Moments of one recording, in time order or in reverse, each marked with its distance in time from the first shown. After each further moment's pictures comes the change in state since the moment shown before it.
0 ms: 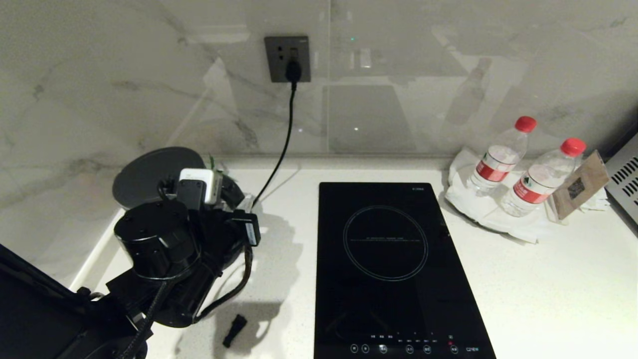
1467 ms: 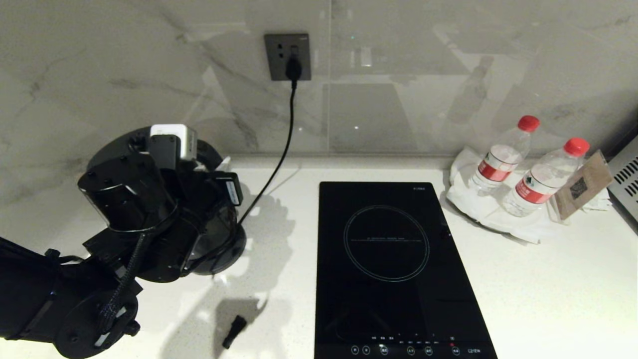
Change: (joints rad) left arm 0.074 -0.074 -0.150 0.074 -0.001 0.064; right arm 0.000 0.000 0.000 0.000 0.000 0.000
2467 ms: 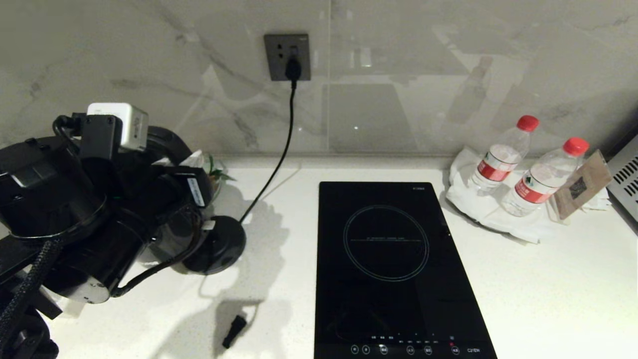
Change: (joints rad) left arm -0.010 -0.241 0.046 0.210 -0.003 0.031; right arm 0.000 0.000 0.000 0.000 0.000 0.000
